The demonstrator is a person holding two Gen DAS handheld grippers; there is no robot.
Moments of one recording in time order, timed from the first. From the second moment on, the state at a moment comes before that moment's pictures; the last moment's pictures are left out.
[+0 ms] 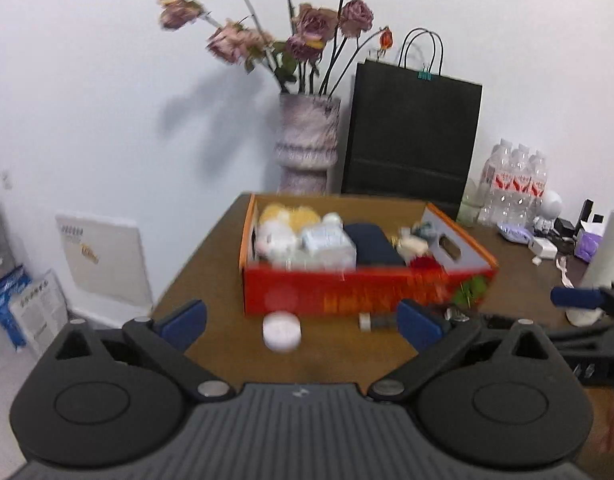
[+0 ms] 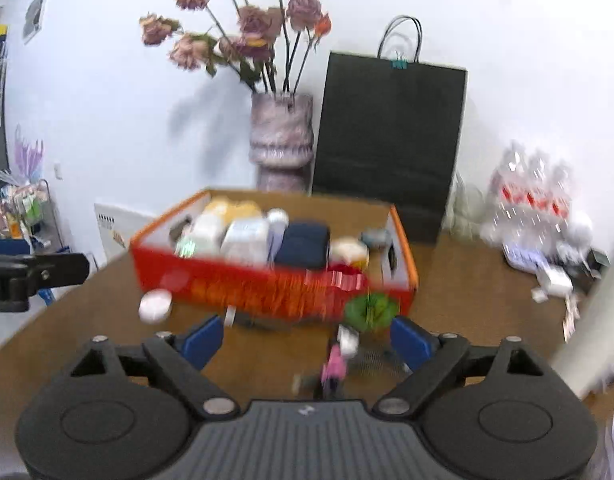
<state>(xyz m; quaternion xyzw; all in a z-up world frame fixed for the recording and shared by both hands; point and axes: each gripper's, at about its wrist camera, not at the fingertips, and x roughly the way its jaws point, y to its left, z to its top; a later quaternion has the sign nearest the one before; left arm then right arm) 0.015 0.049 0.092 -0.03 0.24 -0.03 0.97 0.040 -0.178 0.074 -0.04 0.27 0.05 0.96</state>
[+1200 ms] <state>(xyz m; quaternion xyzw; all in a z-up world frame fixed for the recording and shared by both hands) -0.045 0.014 0.015 0.00 0.28 -0.04 0.96 0.041 -0.218 0.031 0.09 0.30 0.03 0.95</state>
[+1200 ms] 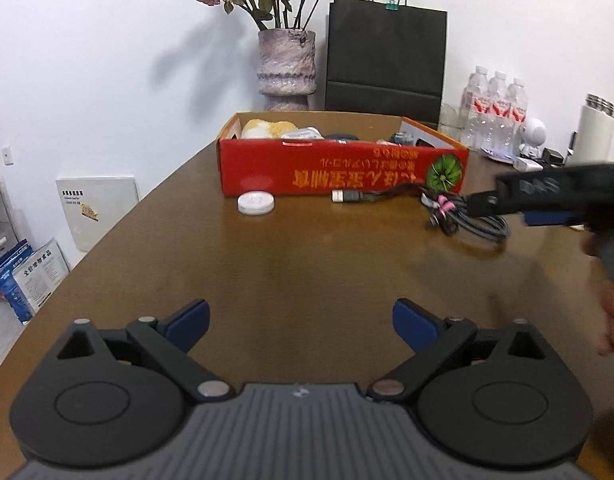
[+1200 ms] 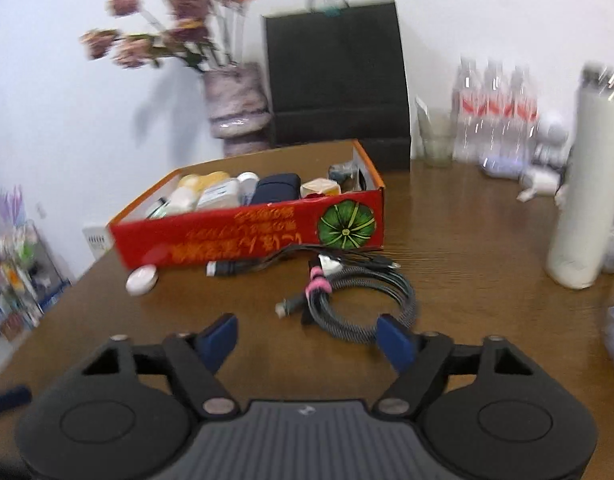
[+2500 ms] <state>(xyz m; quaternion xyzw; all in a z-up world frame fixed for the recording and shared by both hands) 0.095 -0.083 0.013 0.12 0.31 -0.15 0.93 0.071 -0.252 -0.008 0.06 0.32 0.10 0.94</state>
